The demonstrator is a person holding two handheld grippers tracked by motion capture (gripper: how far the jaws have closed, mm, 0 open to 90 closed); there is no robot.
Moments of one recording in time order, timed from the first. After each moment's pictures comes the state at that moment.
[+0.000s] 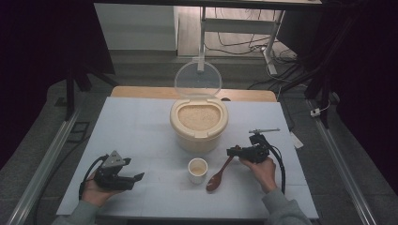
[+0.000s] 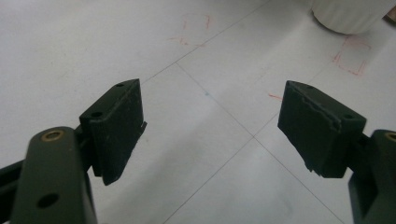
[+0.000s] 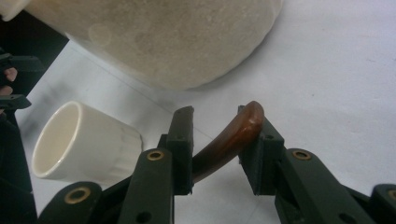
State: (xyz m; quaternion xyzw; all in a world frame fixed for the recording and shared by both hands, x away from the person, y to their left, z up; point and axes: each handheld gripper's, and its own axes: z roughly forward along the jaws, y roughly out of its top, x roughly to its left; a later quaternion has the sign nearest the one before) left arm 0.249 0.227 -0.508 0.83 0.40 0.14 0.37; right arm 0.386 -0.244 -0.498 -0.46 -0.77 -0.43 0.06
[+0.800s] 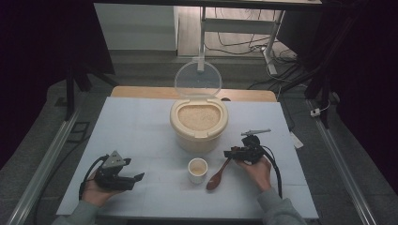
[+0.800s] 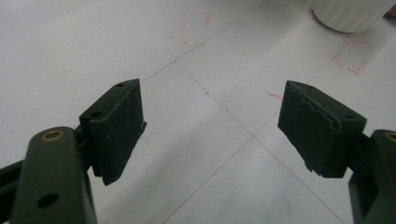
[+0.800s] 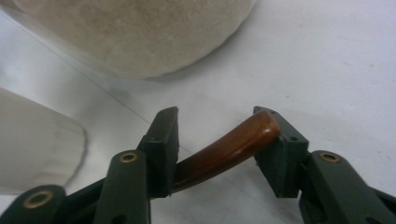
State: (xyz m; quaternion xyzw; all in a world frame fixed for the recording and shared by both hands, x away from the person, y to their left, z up) left arm 0.249 0.226 -0.509 0.83 0.40 0.14 0.37; right arm 0.390 -0.228 -0.512 -0.45 -0.81 -0.38 -0.03
